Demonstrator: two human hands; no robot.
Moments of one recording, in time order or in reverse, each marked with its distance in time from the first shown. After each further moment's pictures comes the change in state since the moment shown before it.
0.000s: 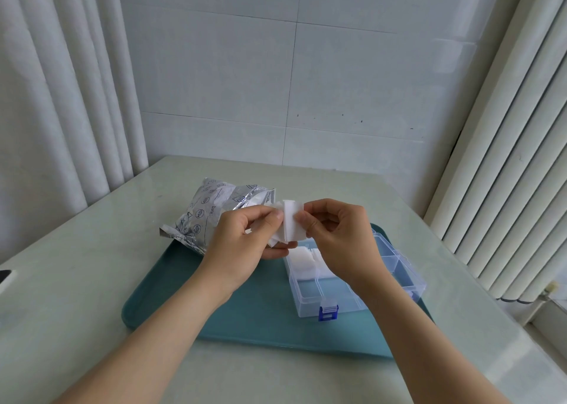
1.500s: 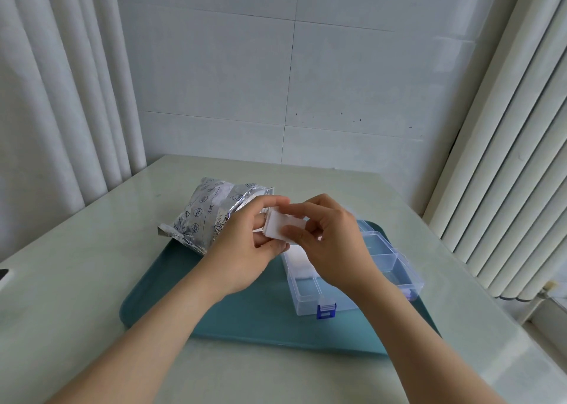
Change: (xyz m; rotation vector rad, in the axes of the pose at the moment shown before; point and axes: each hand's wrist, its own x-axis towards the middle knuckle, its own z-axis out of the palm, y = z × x) left_hand -0.004 0.005 -0.004 0.275 -0.143 0.050; right_hand -0.003 0.004 0.006 -0.276 -0.101 -0.195
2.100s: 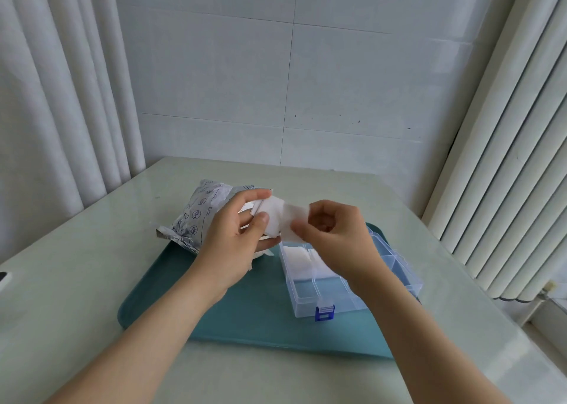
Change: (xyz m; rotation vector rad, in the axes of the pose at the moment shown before) left_hand 0.004 -0.004 -0.001 -0.197 0.178 -0.003; right_hand 0.002 -0.004 -0.013 0.314 0.031 0.309
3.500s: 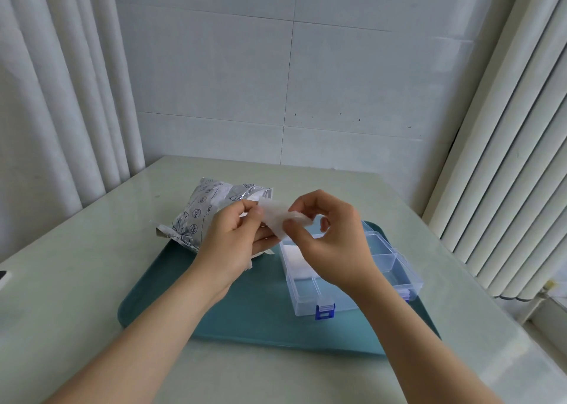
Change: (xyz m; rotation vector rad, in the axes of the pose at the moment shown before) left_hand 0.001 0.002 0.004 -0.199 -0.001 -0.150; right_hand -0.006 -0.003 0.010 -0.146 0.041 -0.301
